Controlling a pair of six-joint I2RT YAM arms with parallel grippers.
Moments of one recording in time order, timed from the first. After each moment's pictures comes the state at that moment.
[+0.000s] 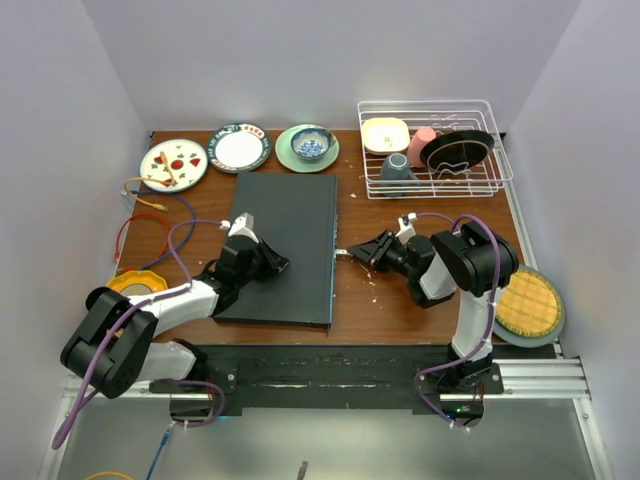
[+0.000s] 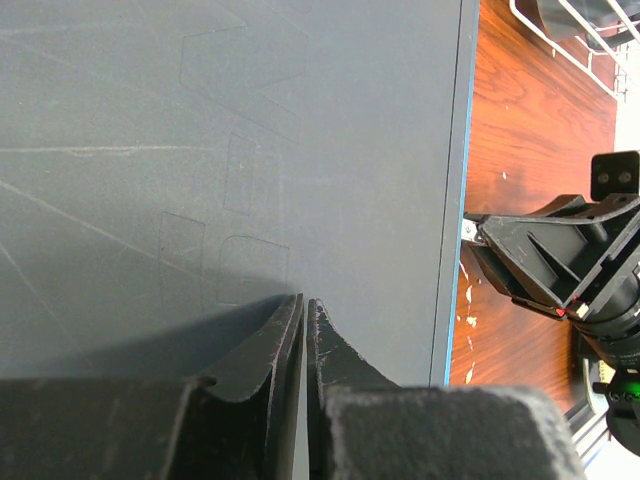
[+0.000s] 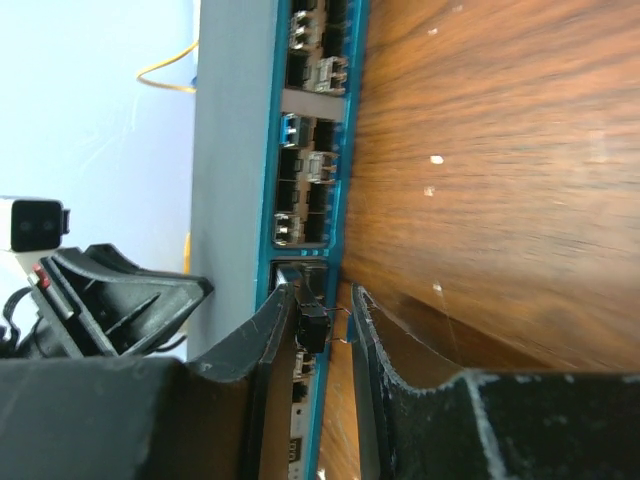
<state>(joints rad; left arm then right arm) -0.52 1.29 0.40 0.33 0.00 -0.88 0.35 1.98 0.41 1.32 -0.44 1.11</state>
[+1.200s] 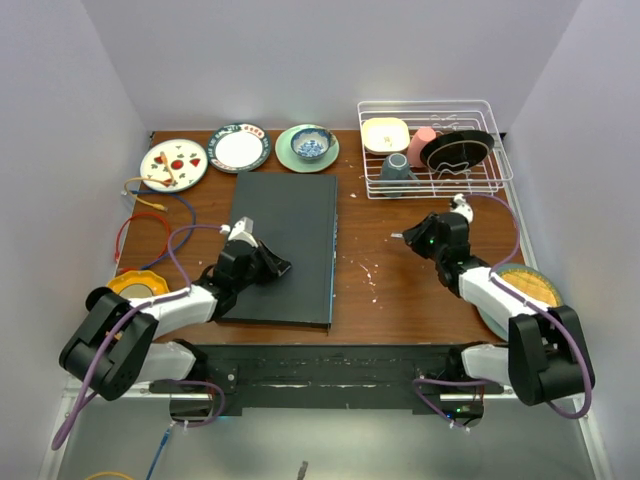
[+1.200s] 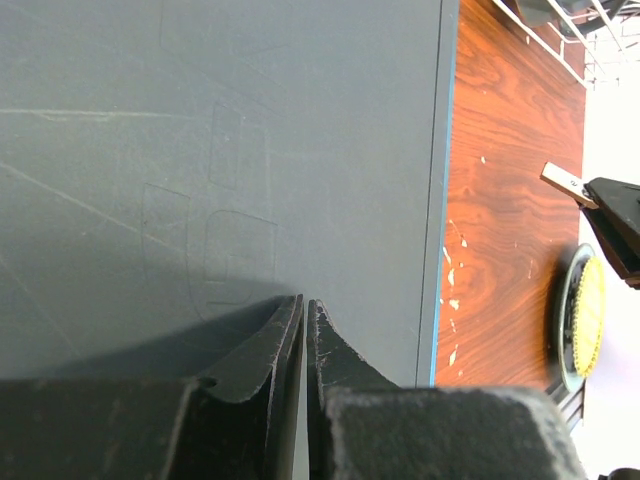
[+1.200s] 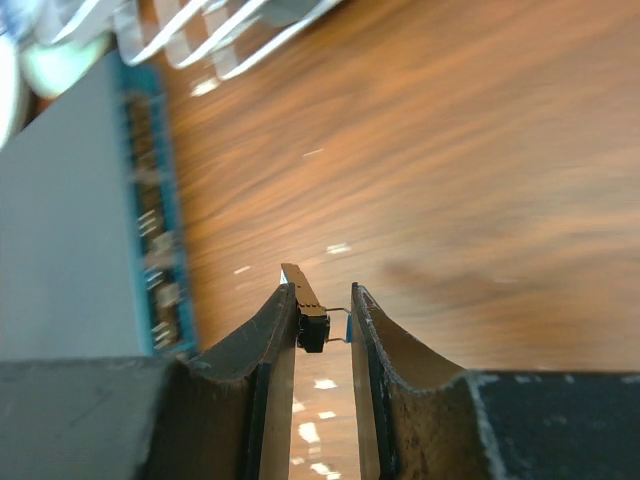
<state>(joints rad) -0.52 1.28 0.35 0.39 0.04 -0.91 0.24 1.25 0.52 0.20 0.05 0.75</state>
